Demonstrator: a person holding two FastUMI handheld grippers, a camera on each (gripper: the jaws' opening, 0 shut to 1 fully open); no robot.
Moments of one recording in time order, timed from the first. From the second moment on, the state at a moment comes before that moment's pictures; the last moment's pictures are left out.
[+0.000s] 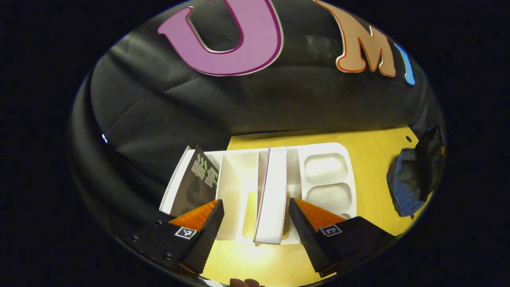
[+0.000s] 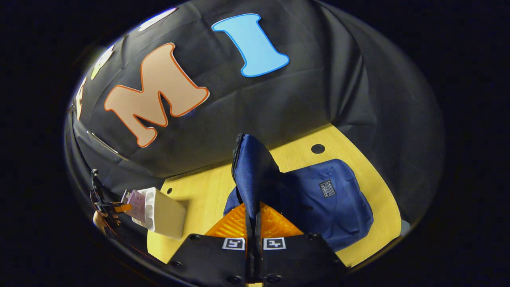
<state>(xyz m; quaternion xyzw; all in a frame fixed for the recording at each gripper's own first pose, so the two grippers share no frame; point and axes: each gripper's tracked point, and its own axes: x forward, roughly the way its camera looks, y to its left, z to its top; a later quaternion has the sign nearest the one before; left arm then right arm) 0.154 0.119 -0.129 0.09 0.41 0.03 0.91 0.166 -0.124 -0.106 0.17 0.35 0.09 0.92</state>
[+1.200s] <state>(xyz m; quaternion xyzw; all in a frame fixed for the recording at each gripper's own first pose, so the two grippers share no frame) 0.157 0.101 -0.174 0.12 0.64 -0.05 0.76 0.155 -0.130 -0.102 0.19 0.34 0.09 0.92</state>
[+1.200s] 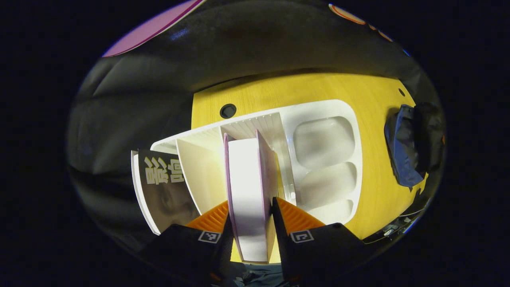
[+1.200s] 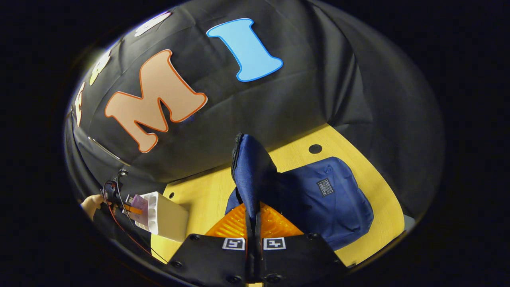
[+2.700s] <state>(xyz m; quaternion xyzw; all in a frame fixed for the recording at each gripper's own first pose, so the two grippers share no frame) 0.126 0.101 -0.051 0.13 0.59 -0.13 0.78 0.153 -0.123 -0.102 0.19 0.33 0.09 0.92</state>
